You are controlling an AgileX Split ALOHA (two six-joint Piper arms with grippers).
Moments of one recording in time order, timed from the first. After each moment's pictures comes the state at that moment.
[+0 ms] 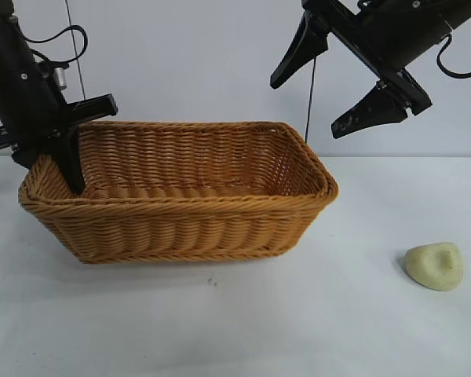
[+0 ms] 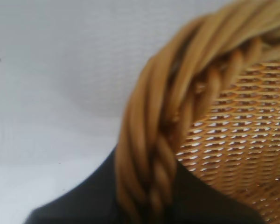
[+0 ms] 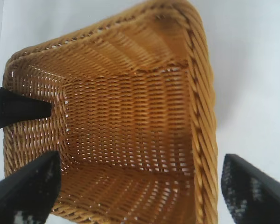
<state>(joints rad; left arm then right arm) -0.20 2.10 -1.57 -0.31 1.09 -0.11 0.16 1.78 -1.31 0.79 0.84 -0.30</state>
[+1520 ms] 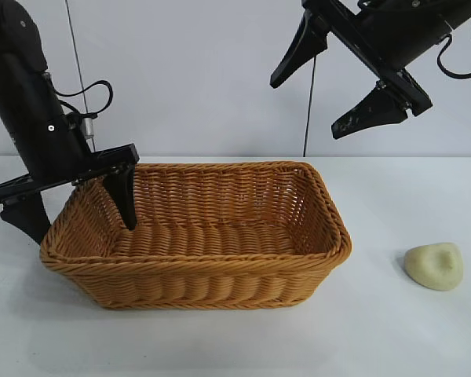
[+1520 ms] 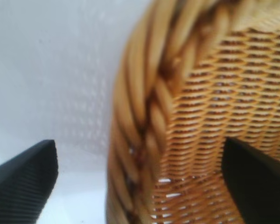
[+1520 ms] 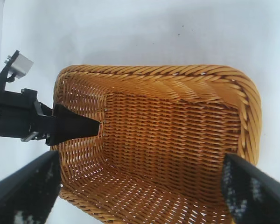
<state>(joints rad) -0.21 2.15 -1.49 -0.36 1.01 -0.10 0.16 1.78 -1.31 0.79 0.84 -0.28</state>
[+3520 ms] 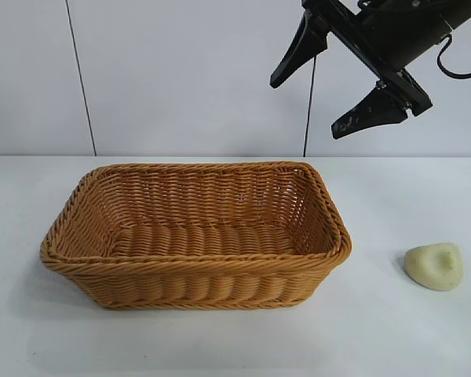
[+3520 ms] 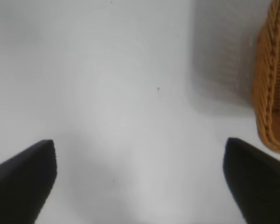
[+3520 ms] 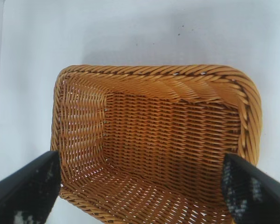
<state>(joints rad) -0.01 1.37 -1.19 0.03 1.22 -0.05 0.16 1.78 -1.31 0.79 0.84 -0.28</state>
